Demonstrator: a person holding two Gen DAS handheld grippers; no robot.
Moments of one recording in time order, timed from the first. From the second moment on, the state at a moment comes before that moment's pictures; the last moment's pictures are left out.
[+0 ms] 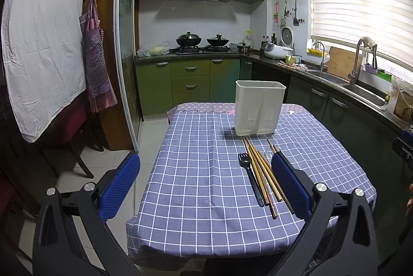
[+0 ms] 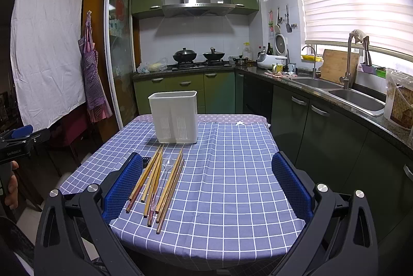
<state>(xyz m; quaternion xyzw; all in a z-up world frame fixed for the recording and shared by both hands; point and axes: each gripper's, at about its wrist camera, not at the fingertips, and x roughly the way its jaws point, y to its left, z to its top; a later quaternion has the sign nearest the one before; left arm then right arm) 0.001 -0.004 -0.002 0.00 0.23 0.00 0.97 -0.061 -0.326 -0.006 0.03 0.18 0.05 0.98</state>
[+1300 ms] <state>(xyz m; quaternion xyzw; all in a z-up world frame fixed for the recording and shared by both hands) 0.003 -0.010 -0.013 0.01 0.23 -0.01 0.97 -0.060 -0.324 -0.019 0.03 0.19 0.05 0.98</state>
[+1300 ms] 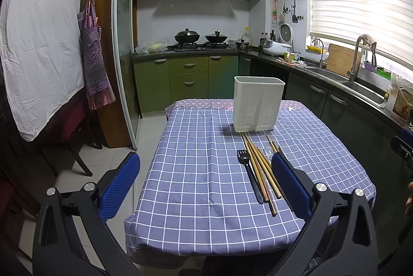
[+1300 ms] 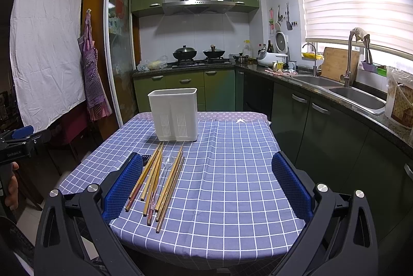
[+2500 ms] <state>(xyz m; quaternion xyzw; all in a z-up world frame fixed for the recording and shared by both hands) 0.006 -0.007 -0.020 0.00 0.25 -0.01 0.97 -0.050 -0.323 -0.027 0.03 0.20 0.05 0.98</state>
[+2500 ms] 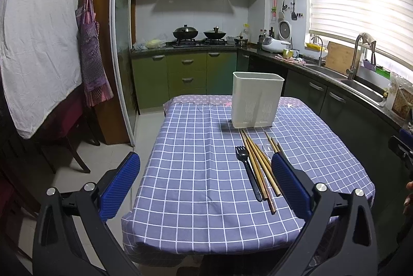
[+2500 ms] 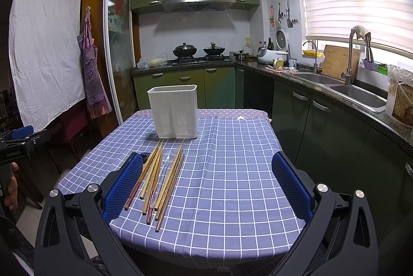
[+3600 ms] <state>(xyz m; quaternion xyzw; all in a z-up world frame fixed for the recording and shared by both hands) 0.242 -0.076 -0.150 -0.02 0.61 -0.04 0.79 0.165 -0.320 -0.107 0.03 0.51 0.13 0.85</state>
